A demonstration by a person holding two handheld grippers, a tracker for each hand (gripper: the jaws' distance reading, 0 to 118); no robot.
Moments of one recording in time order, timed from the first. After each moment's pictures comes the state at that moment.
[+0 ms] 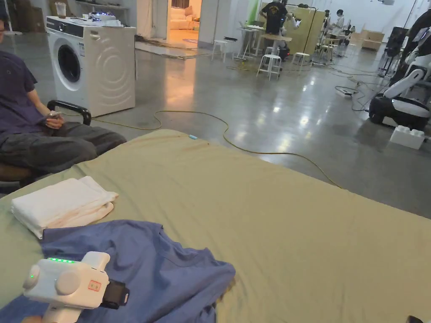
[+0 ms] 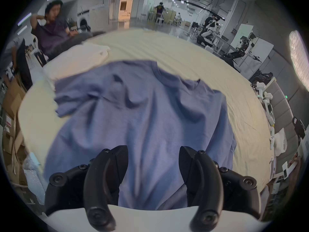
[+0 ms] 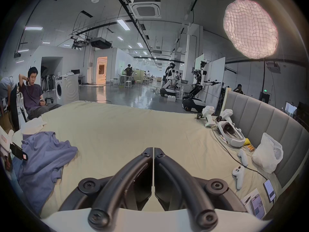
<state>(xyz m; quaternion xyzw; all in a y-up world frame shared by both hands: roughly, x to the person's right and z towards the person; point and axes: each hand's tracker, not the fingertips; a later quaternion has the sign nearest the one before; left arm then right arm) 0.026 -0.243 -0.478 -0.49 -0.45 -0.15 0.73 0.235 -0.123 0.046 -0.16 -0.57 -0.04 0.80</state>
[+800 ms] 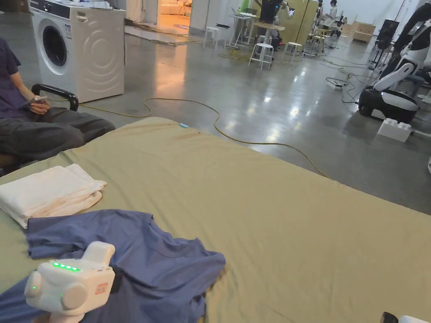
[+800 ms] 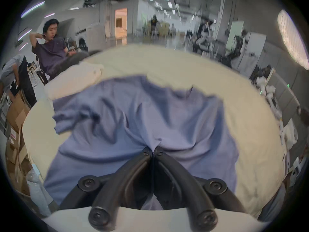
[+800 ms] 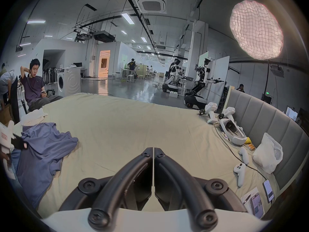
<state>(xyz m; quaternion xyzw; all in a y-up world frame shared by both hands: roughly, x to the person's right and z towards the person) 0.030 -0.219 -0.437 -0.35 -0.46 -0.13 0.81 0.230 -0.136 0.036 -0.19 -0.57 -0.04 0.80</state>
